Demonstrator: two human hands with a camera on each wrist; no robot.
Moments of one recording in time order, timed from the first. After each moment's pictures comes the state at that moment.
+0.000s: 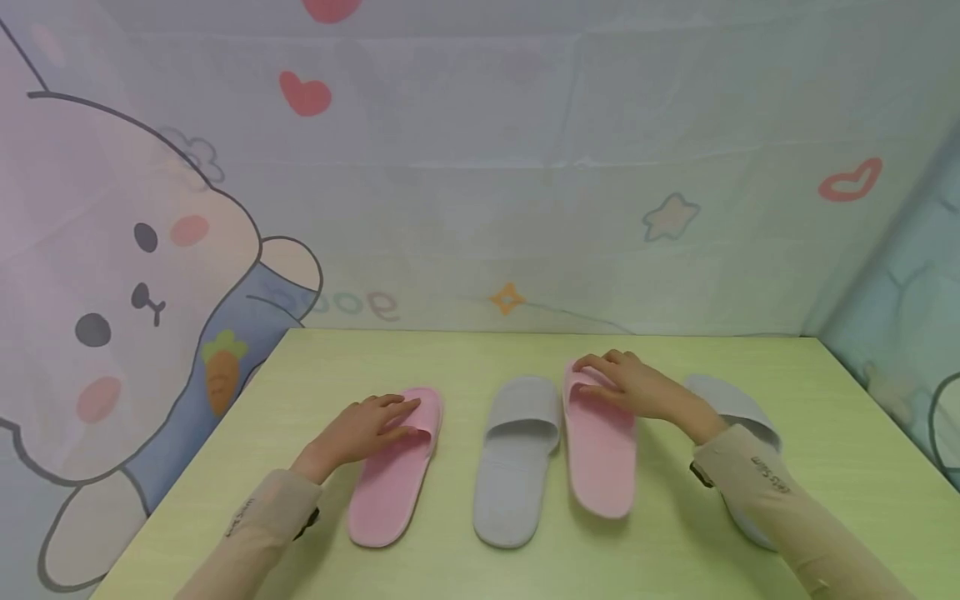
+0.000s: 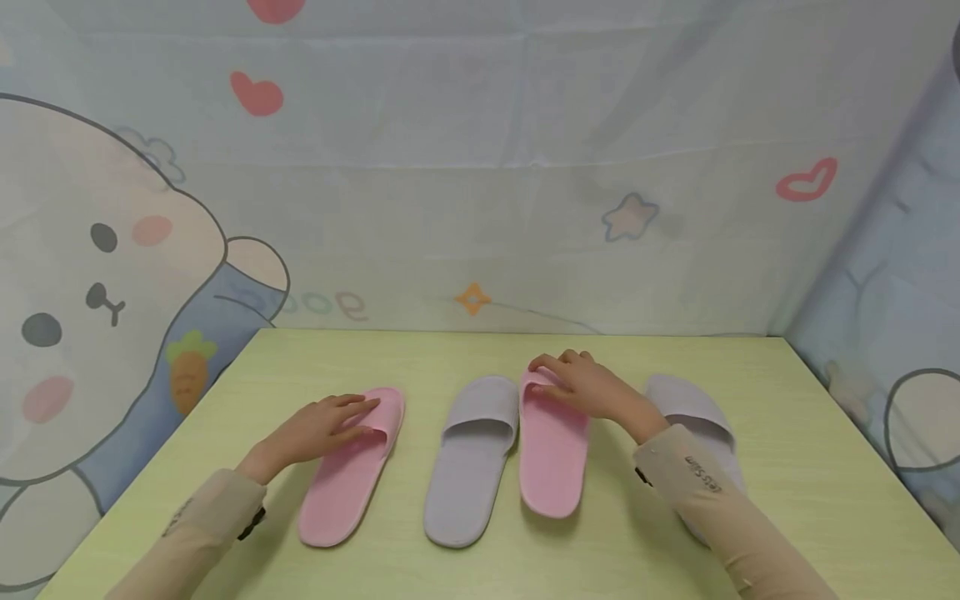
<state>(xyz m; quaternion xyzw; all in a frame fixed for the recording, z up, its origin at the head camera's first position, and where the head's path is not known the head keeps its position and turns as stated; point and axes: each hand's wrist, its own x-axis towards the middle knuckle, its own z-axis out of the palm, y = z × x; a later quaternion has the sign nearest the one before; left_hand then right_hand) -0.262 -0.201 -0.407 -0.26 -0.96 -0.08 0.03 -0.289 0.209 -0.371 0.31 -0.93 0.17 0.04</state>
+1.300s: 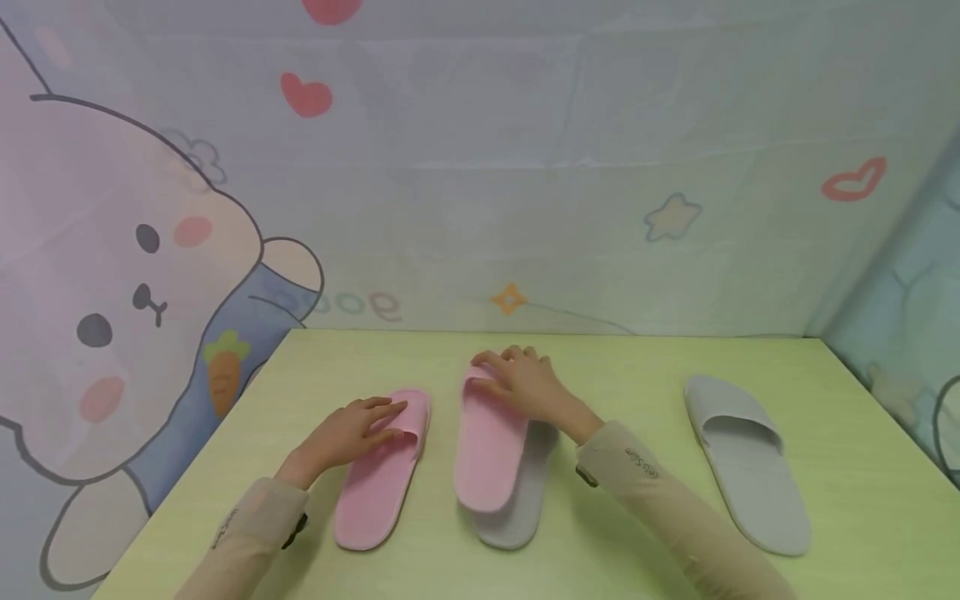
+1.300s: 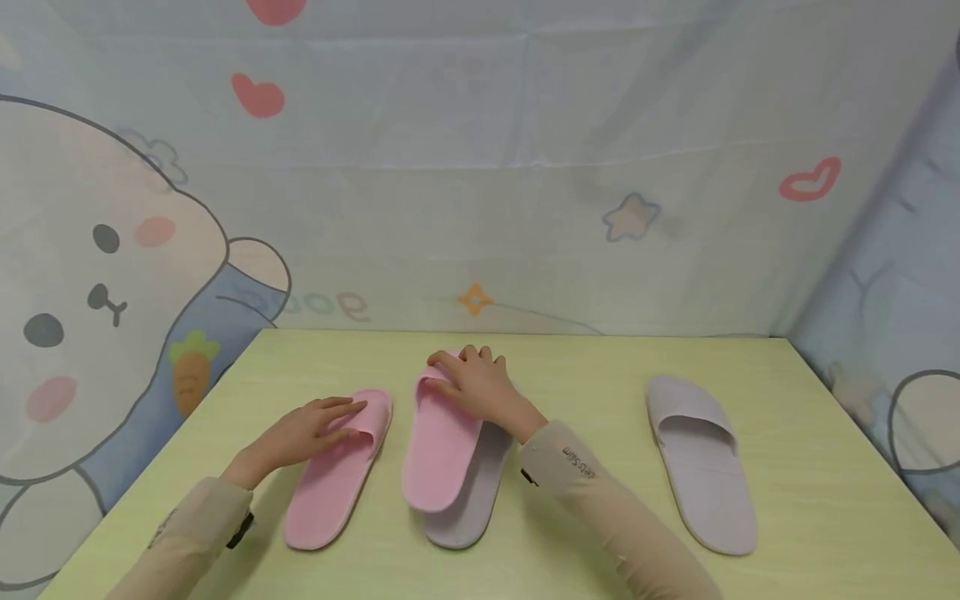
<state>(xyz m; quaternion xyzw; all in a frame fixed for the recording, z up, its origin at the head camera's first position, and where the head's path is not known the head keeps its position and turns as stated) -0.260 -0.221 -0.413 -0.27 -0.96 -0.10 0.05 -0.289 0.073 -0.366 0.29 -0.94 0.18 0.08</state>
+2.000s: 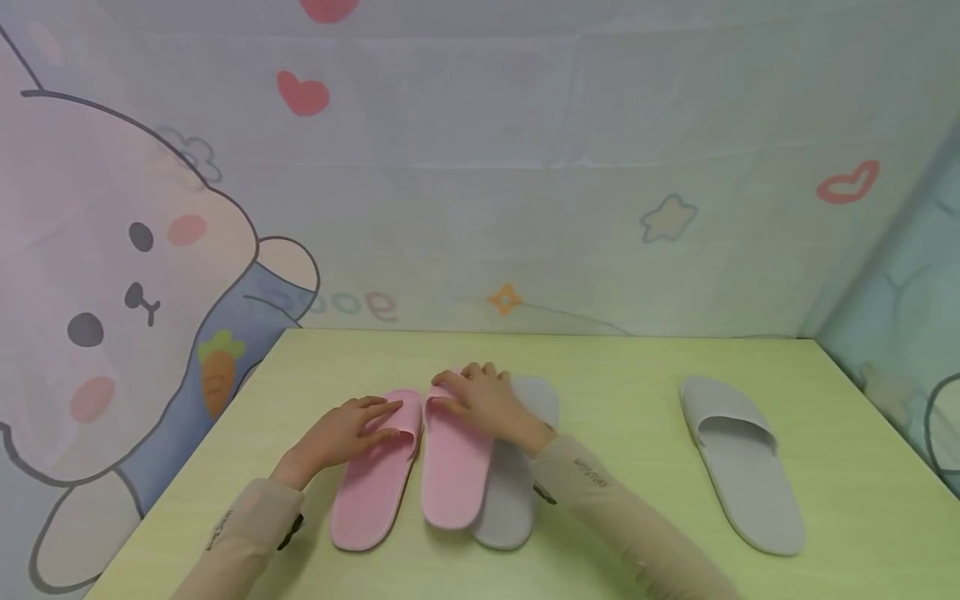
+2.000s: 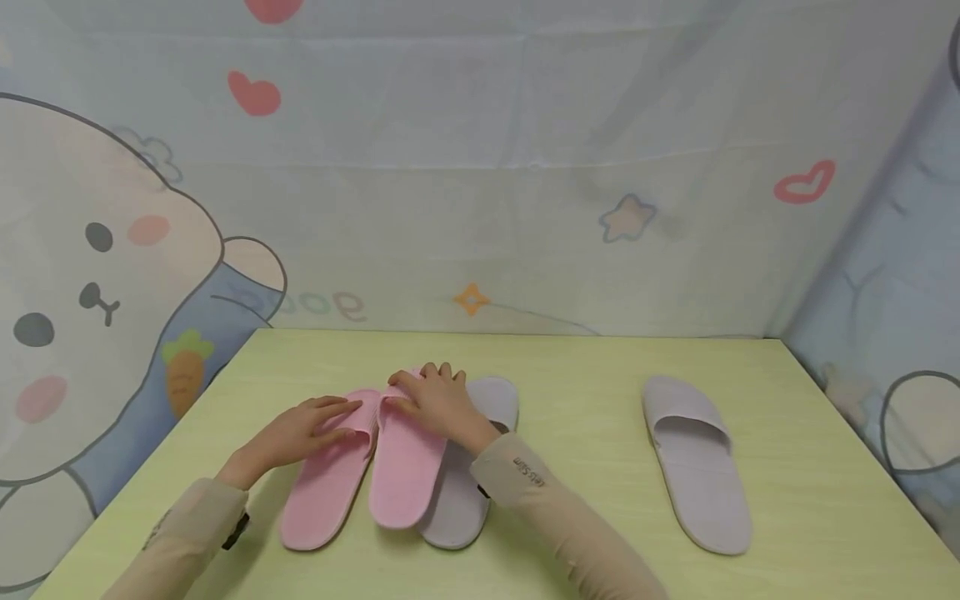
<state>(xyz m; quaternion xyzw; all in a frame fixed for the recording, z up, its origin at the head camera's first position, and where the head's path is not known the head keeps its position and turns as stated) -0.261 -0.223 -0.414 -0.27 -0.95 -0.11 0.06 -0.286 0.024 -0.391 0.31 -0.93 0.17 0.07</state>
